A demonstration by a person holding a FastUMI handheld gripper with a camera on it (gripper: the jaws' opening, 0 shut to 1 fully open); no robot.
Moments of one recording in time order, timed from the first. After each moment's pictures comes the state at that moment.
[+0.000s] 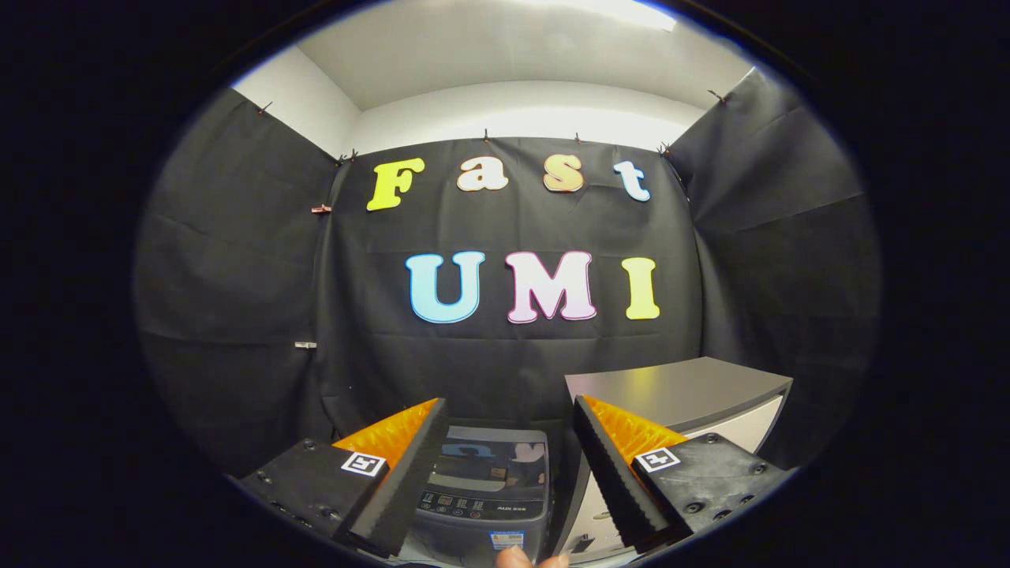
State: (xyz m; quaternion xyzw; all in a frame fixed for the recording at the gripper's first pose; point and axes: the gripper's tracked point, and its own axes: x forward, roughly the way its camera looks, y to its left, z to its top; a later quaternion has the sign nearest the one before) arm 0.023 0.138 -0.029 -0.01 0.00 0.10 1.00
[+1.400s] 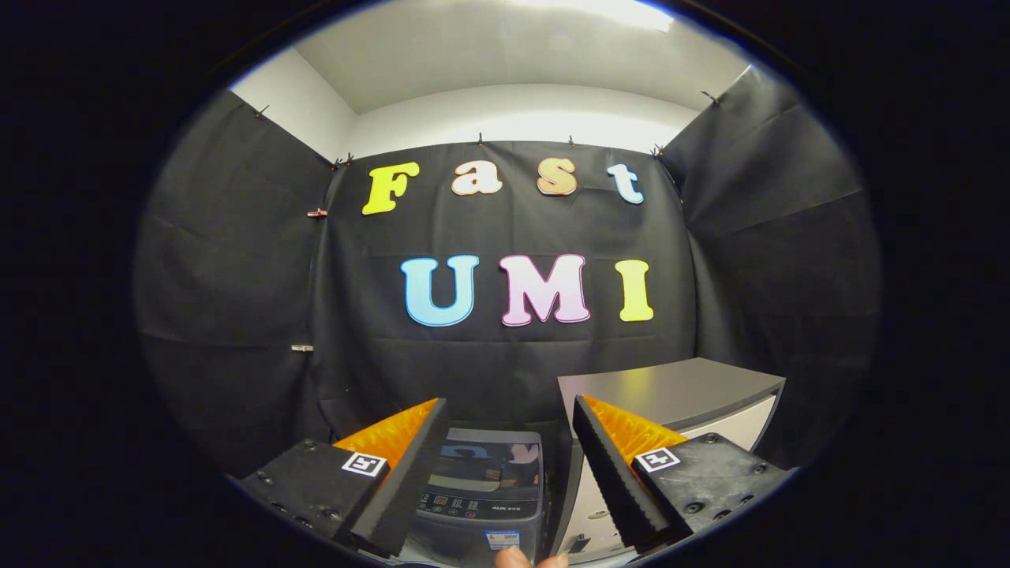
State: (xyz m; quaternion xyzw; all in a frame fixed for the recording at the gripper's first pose) arm 0.016 0.132 -0.028 -0.01 -0.01 0.09 1.00
